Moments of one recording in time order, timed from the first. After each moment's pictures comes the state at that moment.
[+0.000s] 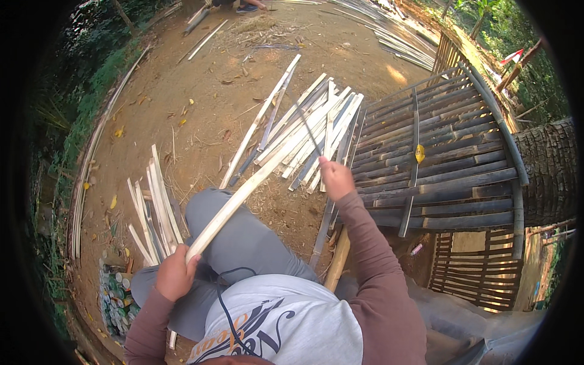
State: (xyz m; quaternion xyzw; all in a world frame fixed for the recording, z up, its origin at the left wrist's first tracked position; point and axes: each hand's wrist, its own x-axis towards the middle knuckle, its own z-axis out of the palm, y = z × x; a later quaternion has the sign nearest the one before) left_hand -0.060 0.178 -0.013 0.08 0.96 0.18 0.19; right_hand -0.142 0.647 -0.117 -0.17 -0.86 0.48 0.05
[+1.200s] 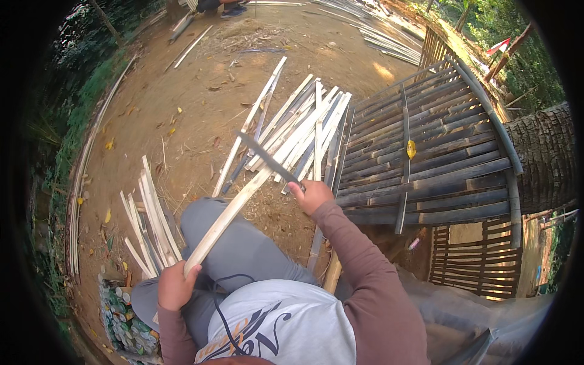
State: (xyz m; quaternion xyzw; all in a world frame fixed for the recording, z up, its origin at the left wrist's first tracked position) left_hand -0.054 0.175 -0.033 0.05 0.97 0.21 0.12; right_hand -0.136 0.603 -0.143 -0.14 -0.94 0.29 -0.06
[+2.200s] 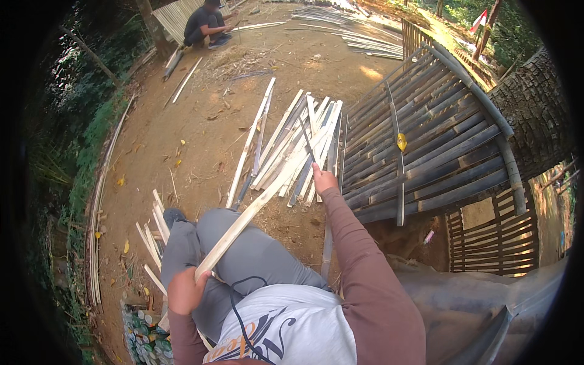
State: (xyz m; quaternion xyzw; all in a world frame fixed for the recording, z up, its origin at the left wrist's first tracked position) left_hand -0.065 0.192 -0.009 0.10 0.98 0.12 0.09; right_hand -0.188 0.695 -0.233 -0.34 -0.85 0.41 0.03
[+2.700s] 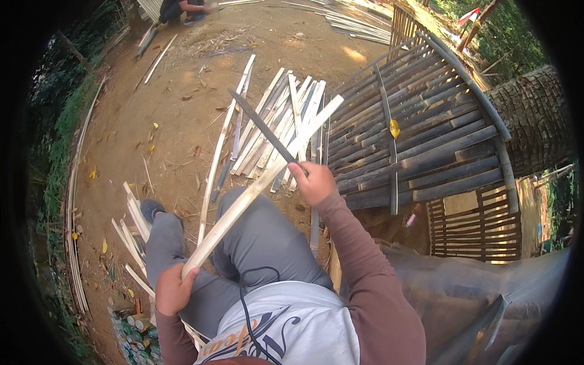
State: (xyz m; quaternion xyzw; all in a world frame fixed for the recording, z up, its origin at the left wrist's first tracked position) left_hand -0.113 0.172 -0.020 0.10 0.94 0.26 0.21; right_hand -0.127 0.608 -0.088 -0.17 -0.88 0.43 0.12
